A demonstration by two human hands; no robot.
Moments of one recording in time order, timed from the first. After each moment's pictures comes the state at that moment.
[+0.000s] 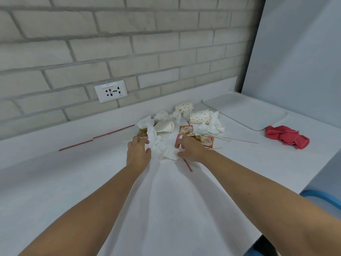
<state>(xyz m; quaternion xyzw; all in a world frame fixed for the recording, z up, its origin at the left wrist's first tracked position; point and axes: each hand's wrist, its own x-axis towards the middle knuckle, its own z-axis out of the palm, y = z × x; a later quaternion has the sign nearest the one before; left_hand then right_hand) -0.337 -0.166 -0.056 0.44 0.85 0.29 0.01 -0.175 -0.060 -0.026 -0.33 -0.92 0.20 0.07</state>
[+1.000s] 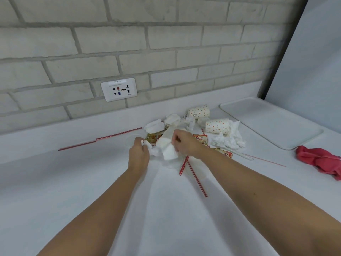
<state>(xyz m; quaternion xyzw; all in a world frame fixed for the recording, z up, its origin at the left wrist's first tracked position) -0.372 -0.130 -0.056 0.33 0.80 0.49 0.08 -0.255 -0.014 -0.011 -0.30 -0.86 0.39 0.12</state>
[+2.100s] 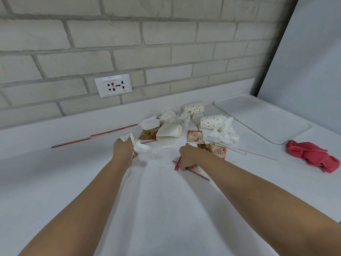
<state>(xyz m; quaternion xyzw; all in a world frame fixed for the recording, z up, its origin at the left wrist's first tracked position) -0.399 -0.137 -0.042 0.06 0.68 0.67 0.31 -0.235 -0.030 -0.021 -0.36 -0.89 0.14 -0.23</state>
